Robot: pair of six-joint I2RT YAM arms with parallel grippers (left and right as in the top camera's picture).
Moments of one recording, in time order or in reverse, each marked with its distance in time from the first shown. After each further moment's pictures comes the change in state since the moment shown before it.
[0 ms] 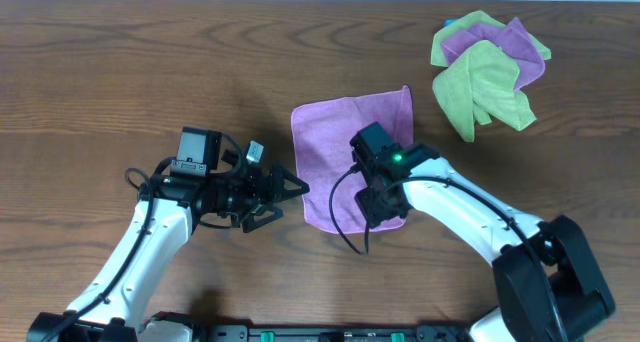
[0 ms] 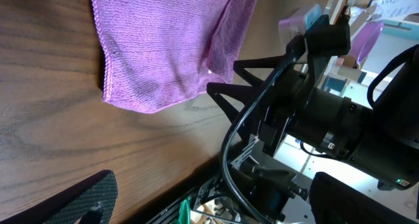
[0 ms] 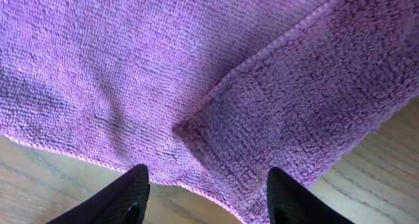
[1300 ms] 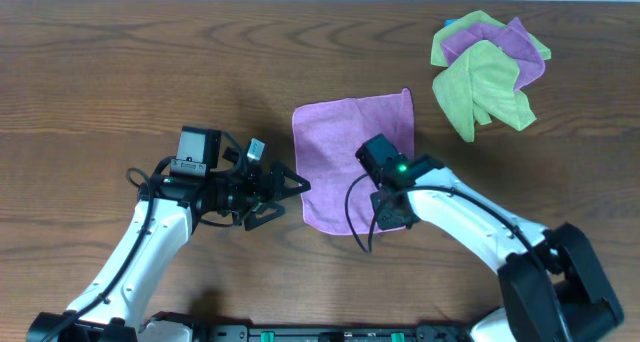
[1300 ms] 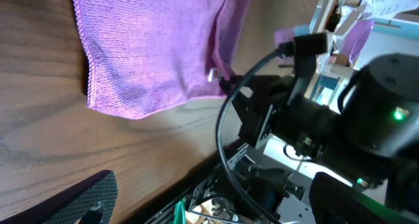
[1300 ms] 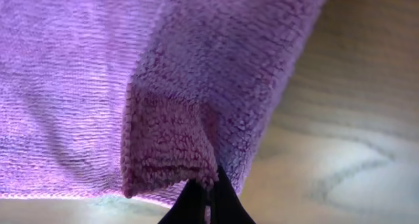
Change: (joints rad) left arm 0.000 0.000 0.000 0.033 0.019 -0.019; right arm 0.000 -0.050 -0.082 -0.017 0.163 0.313
